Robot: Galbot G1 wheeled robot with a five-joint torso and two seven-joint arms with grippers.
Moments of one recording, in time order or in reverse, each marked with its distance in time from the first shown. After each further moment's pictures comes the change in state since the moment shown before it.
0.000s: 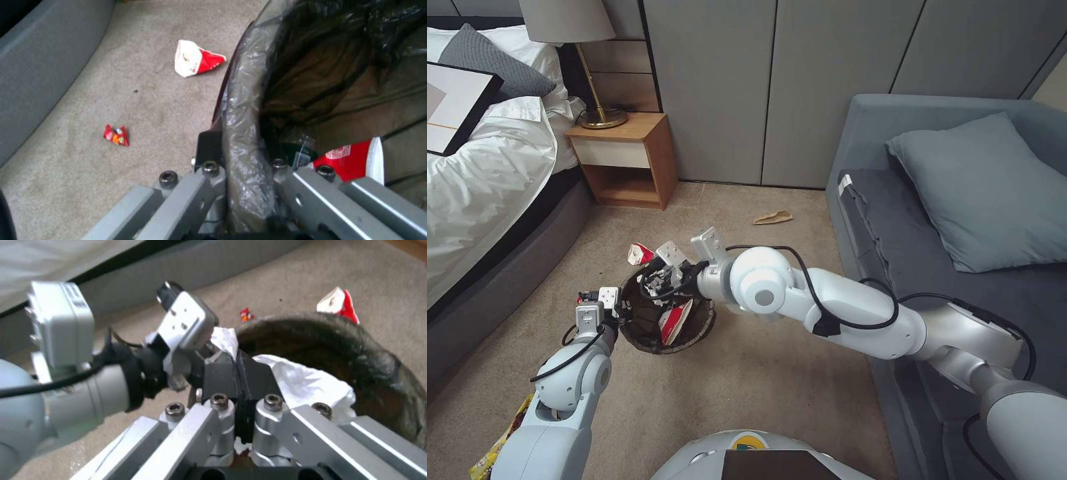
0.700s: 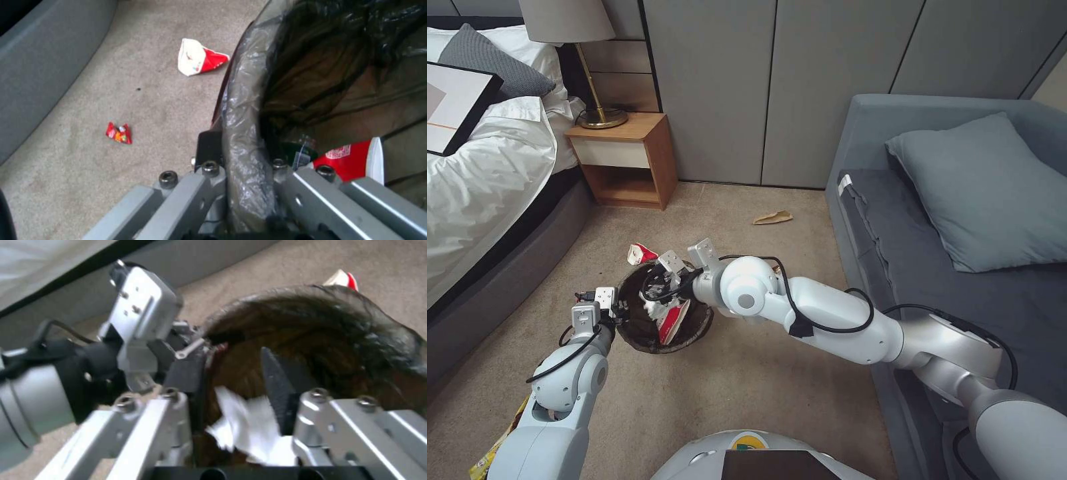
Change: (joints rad) left arm 0.001 -0.002 -0.015 0.003 -0.010 0.000 0.003; right arm -0.065 0.057 0.003 -0.128 -0.093 0.035 -0.079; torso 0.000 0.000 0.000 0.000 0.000
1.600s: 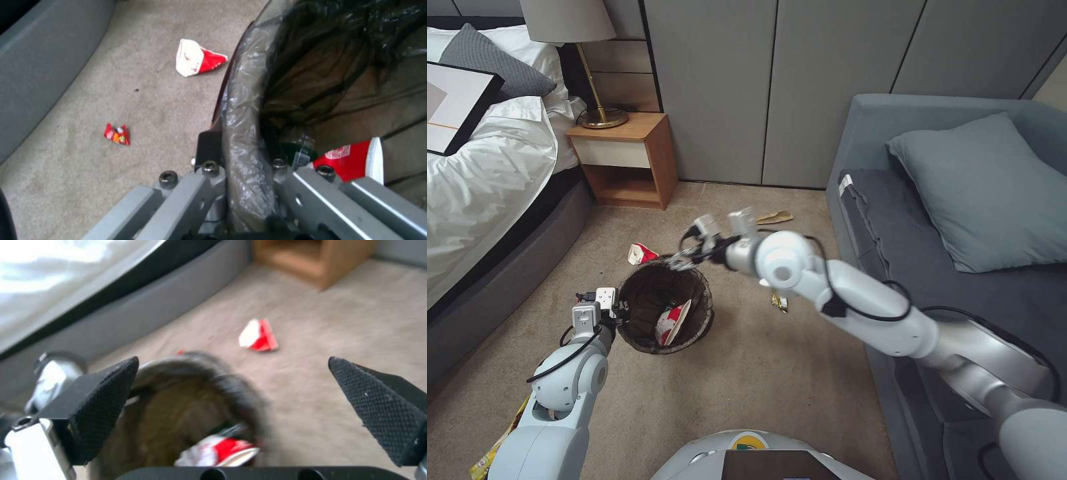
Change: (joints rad) left arm 0.000 0.004 0.000 -0.001 -0.002 0.000 0.007; right arm -0.060 -0.195 0.264 0.097 -0.006 0.025 -0.002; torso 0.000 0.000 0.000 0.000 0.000
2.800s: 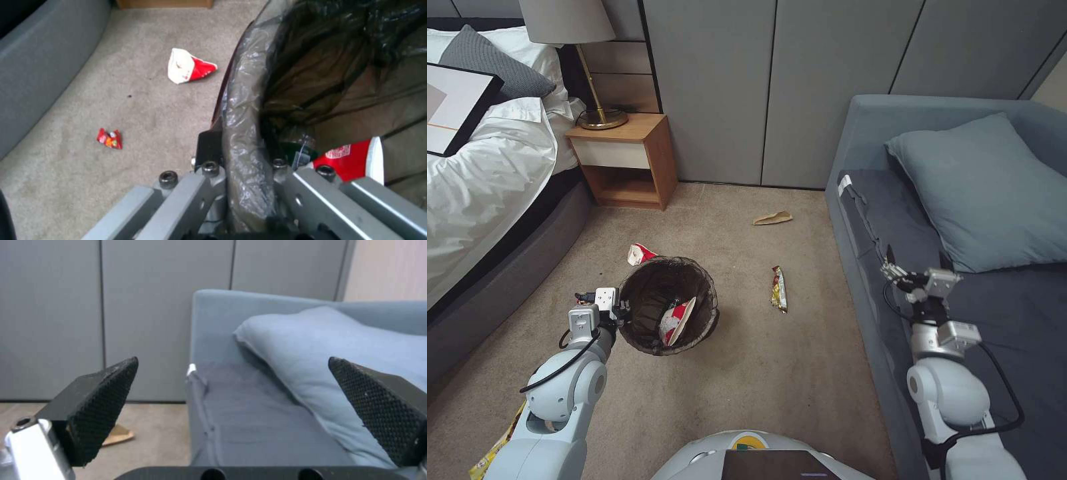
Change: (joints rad) left arm 0.046 -0.029 -0.002 -0.073 -0.001 0.000 0.004; right arm -1.185 0.406 1.234 0.083 -1.210 0.794 -0.332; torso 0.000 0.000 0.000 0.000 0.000
